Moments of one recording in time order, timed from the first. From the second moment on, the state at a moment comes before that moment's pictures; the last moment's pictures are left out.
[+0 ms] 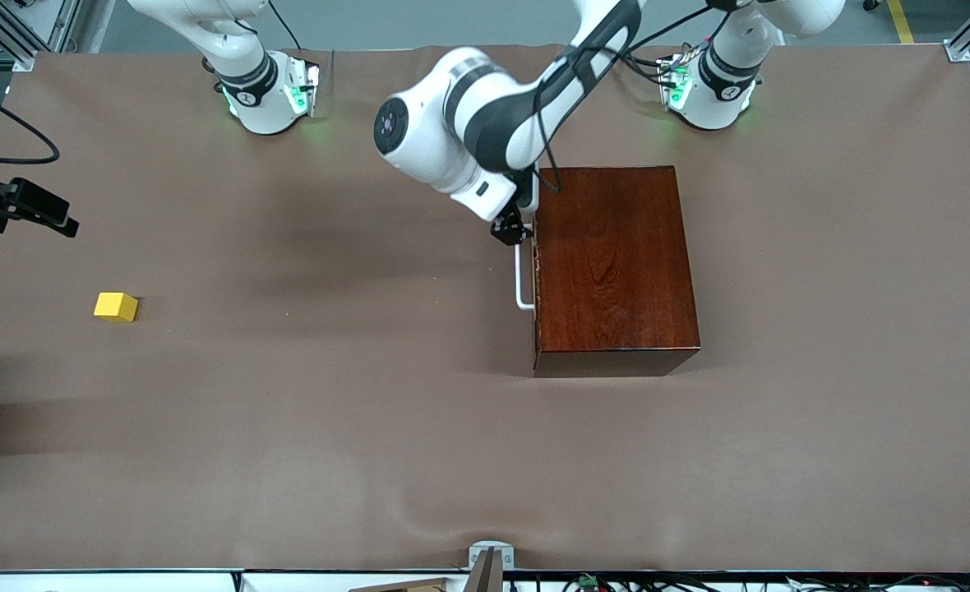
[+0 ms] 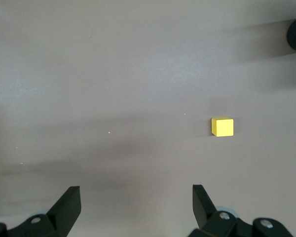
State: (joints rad) left arm -0.99 0.69 0.05 -1.14 0.19 1.32 -2.42; right arm -0.04 0.03 -0.02 -1.52 0.02 1.53 0.03
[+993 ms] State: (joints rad) left arm -0.80 0.52 0.11 -1.18 0.19 1.26 -2.12; right arm -0.04 0.03 -0.02 -1.52 0.02 1.53 0.03
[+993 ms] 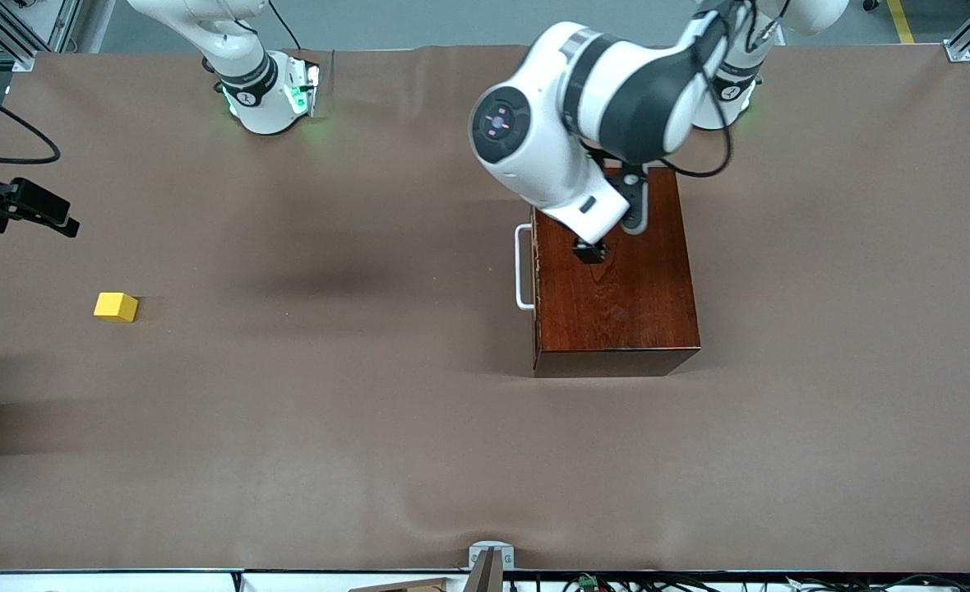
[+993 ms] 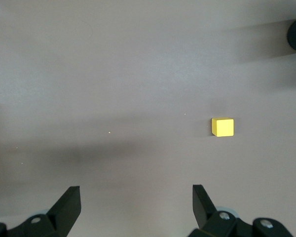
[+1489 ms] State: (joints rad) left arm -0.65 0.41 0.11 -1.21 0.19 1.26 -1.83; right arm -0.03 0.03 -0.02 -1.52 0.02 1.53 0.03
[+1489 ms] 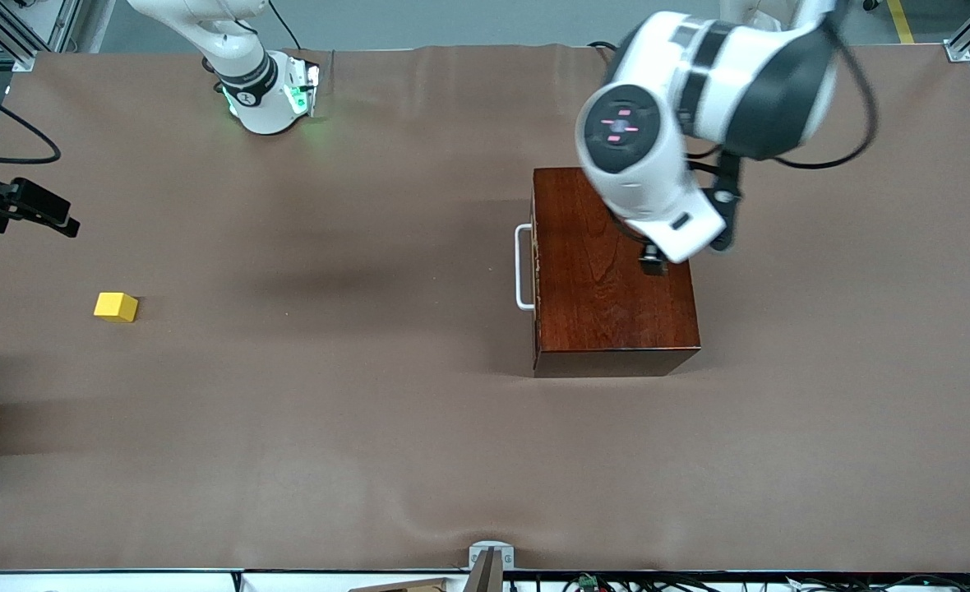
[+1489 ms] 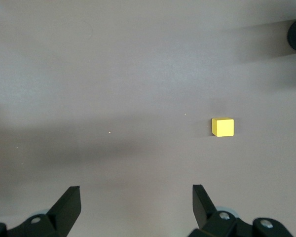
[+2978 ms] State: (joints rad) left arm -0.26 0.12 0.11 -1.50 0.18 1.44 -0.86; right arm -0.03 0.03 -0.02 -1.52 0.02 1.53 0.03
